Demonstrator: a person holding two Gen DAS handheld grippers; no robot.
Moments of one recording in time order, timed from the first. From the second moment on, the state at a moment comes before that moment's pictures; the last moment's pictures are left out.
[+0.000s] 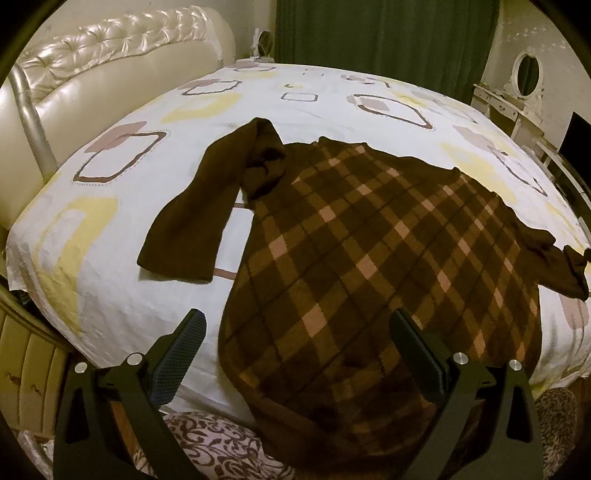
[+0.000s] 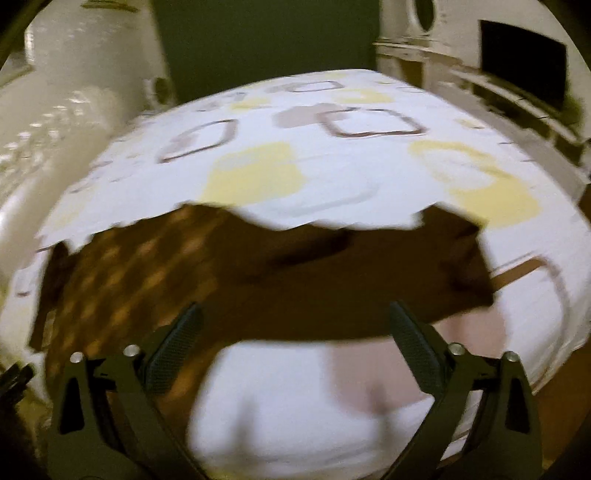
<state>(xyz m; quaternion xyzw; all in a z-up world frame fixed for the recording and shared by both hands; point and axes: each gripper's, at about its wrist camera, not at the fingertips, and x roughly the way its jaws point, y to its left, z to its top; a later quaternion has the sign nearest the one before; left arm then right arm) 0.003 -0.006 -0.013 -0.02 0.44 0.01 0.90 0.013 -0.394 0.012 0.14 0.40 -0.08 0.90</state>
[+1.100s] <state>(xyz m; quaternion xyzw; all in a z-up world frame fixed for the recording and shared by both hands) 0.013 0.007 -0.036 -0.02 0.47 0.05 0.88 0.026 -0.622 -0.050 0.45 0.36 -0.10 0.81</state>
